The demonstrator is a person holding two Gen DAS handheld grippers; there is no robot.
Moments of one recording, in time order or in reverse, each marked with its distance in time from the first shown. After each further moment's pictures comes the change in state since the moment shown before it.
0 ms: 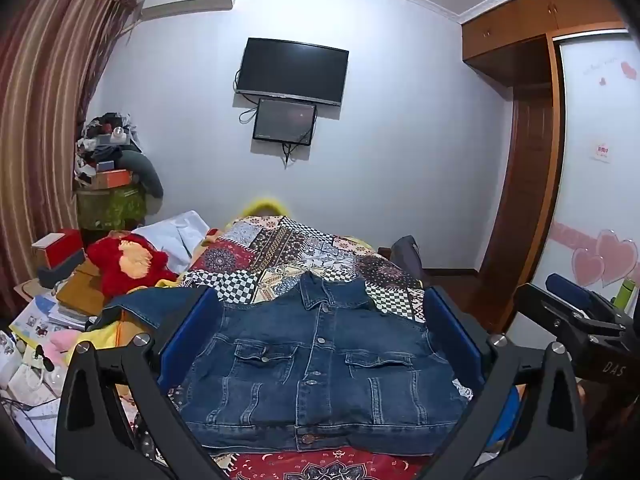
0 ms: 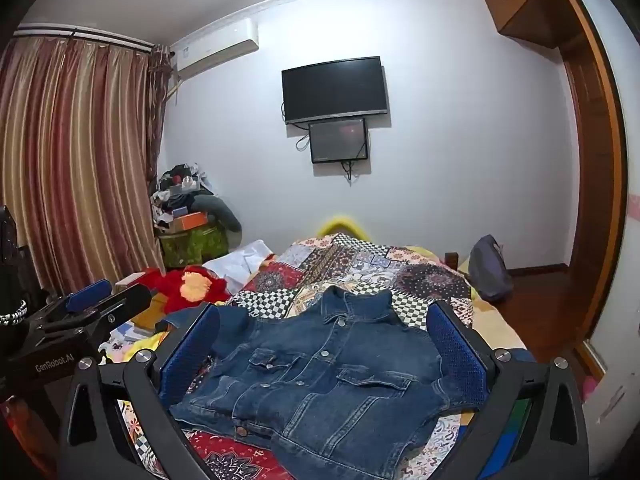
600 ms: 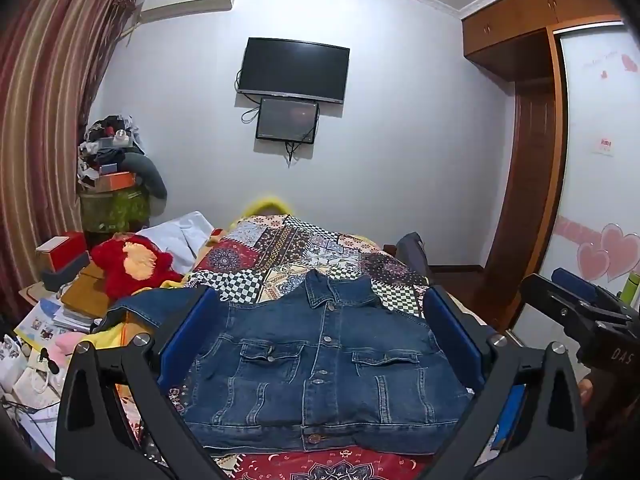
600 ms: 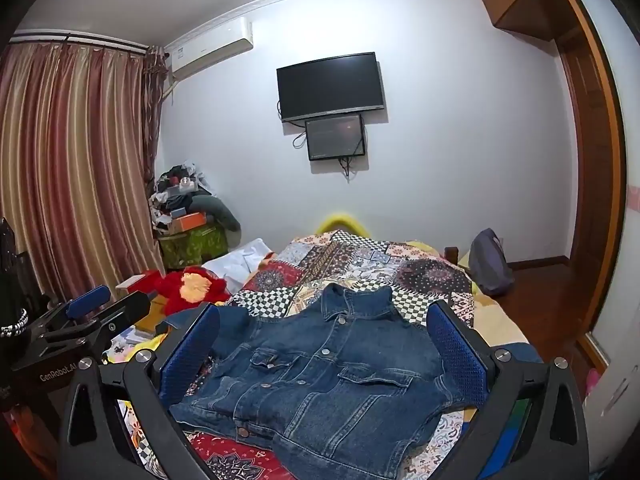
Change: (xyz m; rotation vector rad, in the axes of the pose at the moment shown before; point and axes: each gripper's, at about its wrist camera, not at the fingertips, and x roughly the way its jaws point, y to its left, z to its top) left arm 0.004 0.002 0.000 0.004 0.016 0.017; right arm 0.004 -0.005 -0.001 0.022 0.007 0.000
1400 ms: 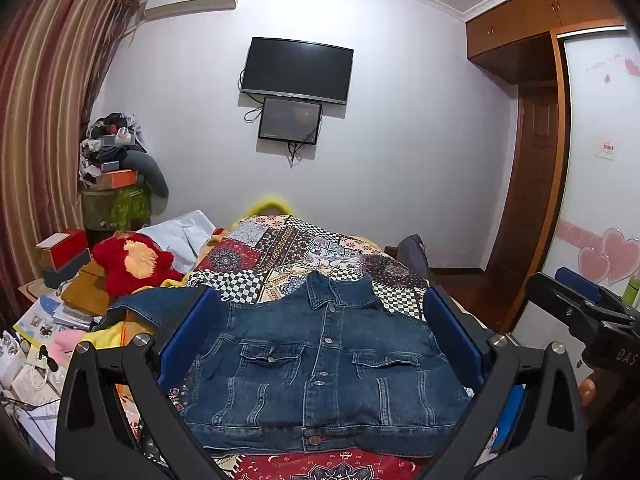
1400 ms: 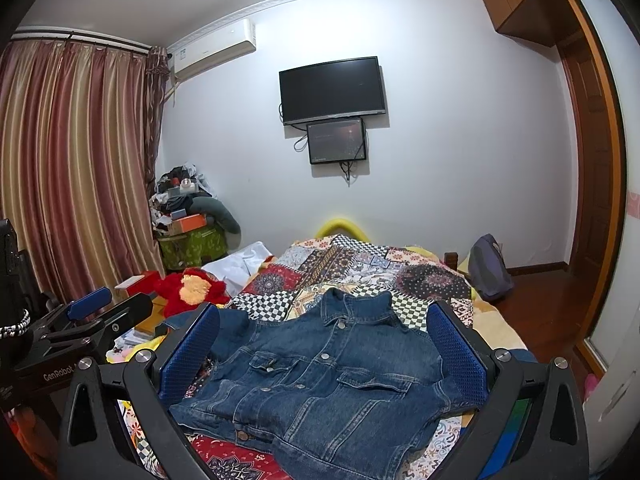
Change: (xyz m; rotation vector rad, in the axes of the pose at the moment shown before) left arm 0.002 0.001 0.001 -0.008 -0.003 0.007; right arm -0.003 0.001 0.007 -0.008 -0.009 -0.002
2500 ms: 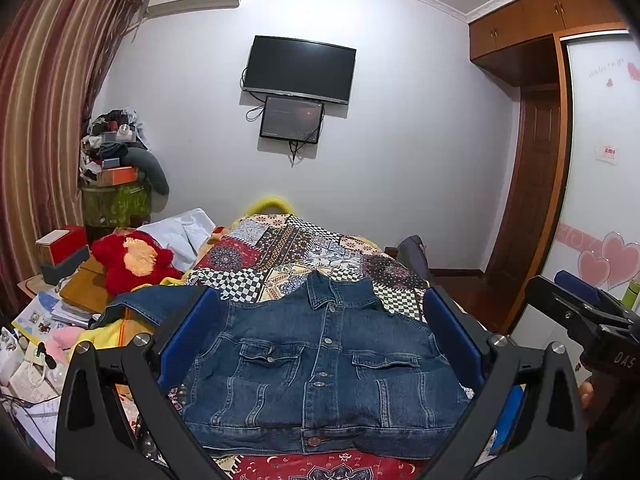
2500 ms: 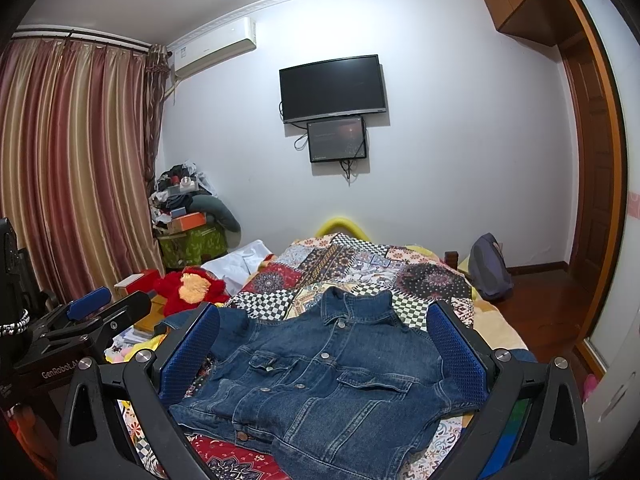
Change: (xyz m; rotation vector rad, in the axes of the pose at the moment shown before) left arm 0.002 0.006 -0.002 -0.013 0.002 -0.003; right arm -0.001 0.002 0.001 -0.002 0.003 -0.002
